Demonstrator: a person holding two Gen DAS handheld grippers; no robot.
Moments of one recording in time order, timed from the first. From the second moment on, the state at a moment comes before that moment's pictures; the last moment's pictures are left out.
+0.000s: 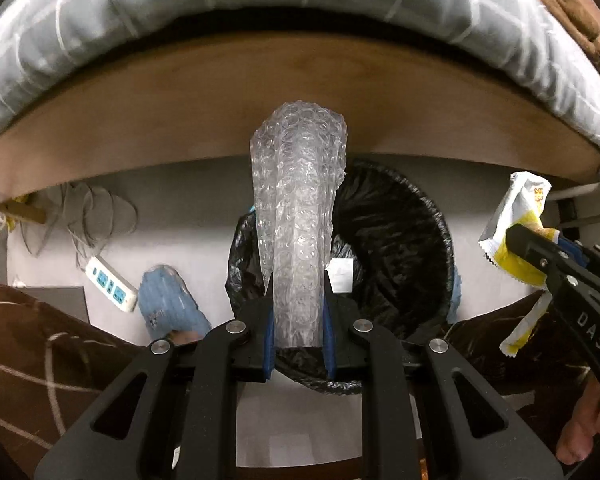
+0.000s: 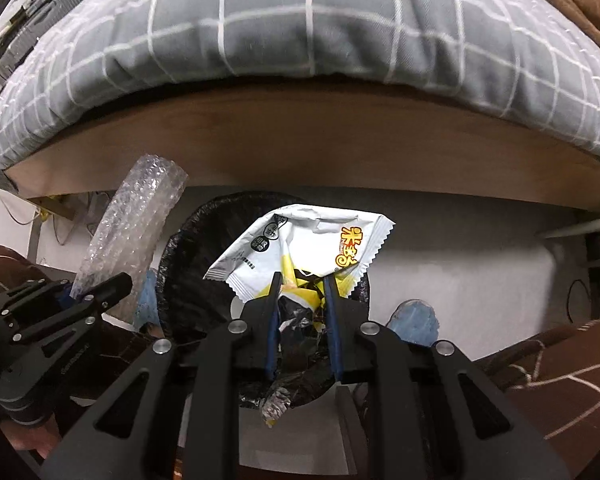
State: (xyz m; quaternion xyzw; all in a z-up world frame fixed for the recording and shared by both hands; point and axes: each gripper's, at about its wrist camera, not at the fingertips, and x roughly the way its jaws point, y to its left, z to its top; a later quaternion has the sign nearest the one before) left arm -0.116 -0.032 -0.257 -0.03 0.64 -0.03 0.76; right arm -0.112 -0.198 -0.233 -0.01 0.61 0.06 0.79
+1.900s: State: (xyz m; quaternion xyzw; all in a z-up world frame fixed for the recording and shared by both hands) left arm -0.115 -0.082 -0.306 0.03 0.66 -0.06 0.75; right arm -0.123 -0.260 -0.259 -0.01 0.60 -0.04 0.80
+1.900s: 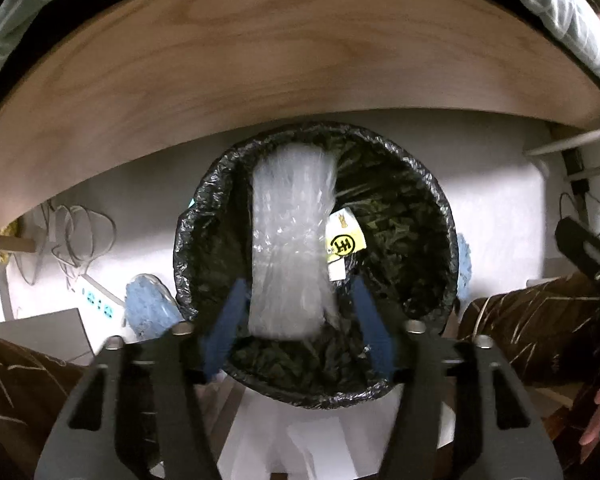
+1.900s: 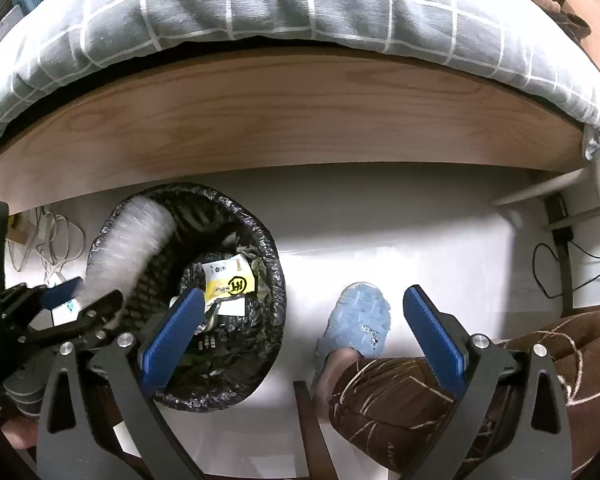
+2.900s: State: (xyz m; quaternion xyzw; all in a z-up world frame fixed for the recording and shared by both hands) left arm -0.102 -0.043 -0.132 0.00 0.50 -0.03 0.87; right arm -0.113 -0.258 -0.112 -0.02 0.45 -0.03 0.89
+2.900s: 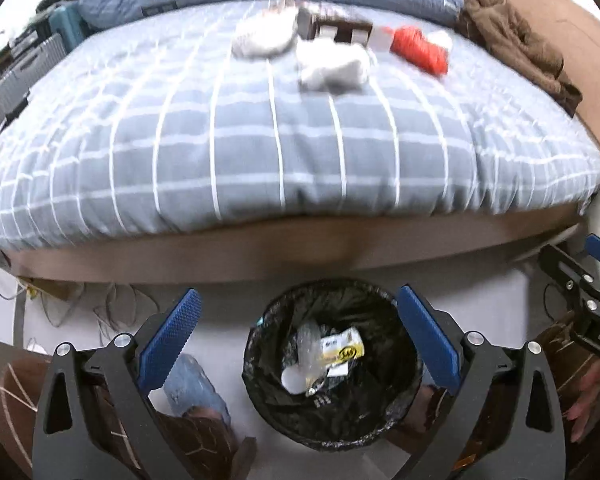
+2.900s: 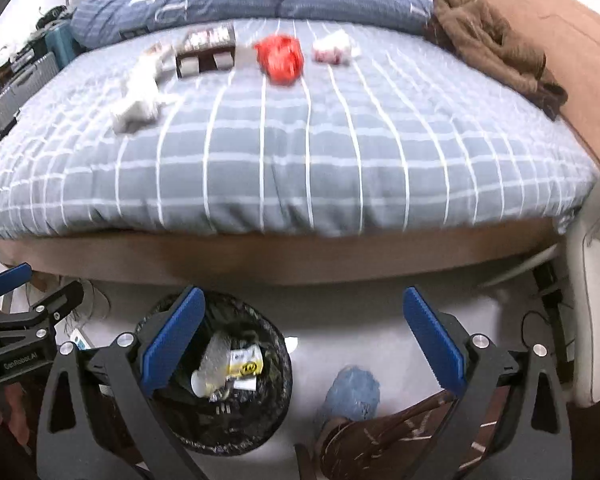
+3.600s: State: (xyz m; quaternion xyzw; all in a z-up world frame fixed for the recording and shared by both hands) left arm -0.061 -0.034 -0.030 -0.01 0.42 -0.01 0.91; right arm -0.082 -0.250 -0.019 -0.02 0.36 -0.01 0.93
